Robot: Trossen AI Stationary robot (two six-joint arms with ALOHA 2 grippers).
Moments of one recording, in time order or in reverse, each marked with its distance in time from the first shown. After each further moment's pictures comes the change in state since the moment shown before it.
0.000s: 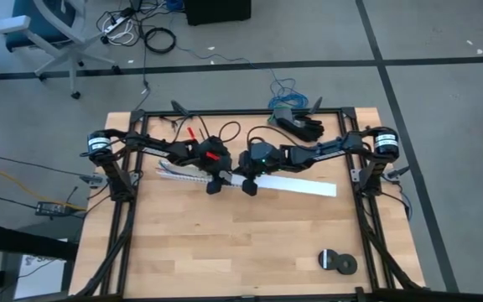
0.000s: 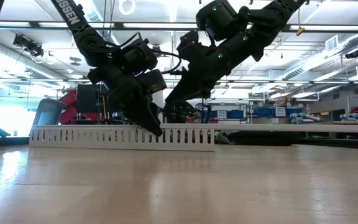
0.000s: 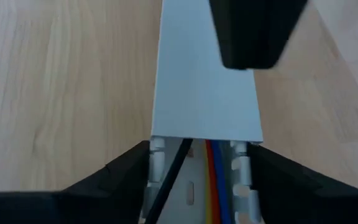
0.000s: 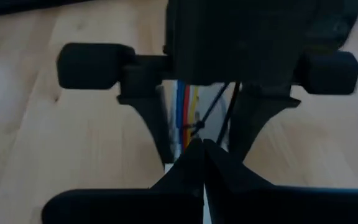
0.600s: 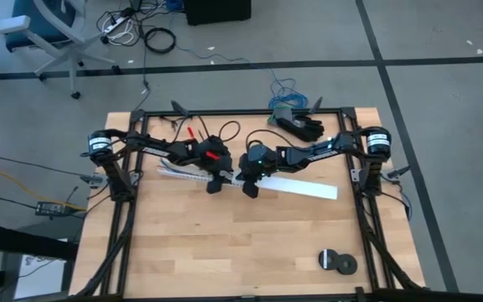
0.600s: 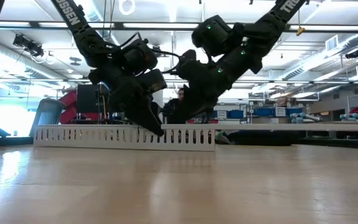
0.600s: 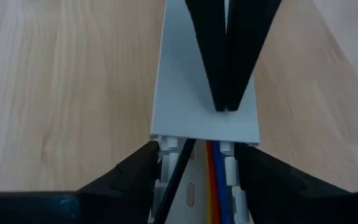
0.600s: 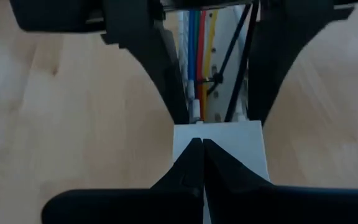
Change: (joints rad) left arm 0.000 0.000 -0.002 0.024 0.003 0.022; right arm -0.028 0.077 -0.005 -0.040 -0.094 0.094
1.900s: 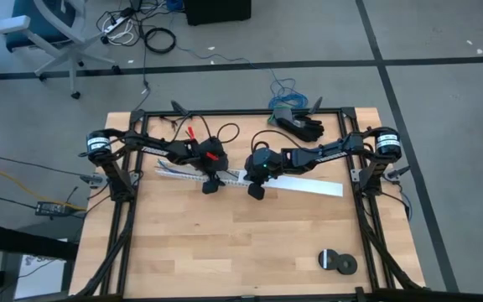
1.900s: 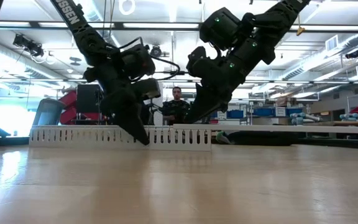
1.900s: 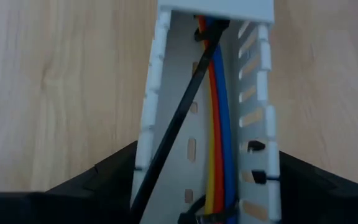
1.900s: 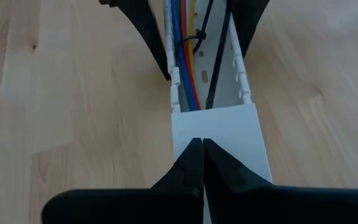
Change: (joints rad) left arm 0.013 -0.010 0.002 -0.164 -0.069 -0.001; right arm 0.036 -0.093 -0.046 -0.117 0.099 0.036
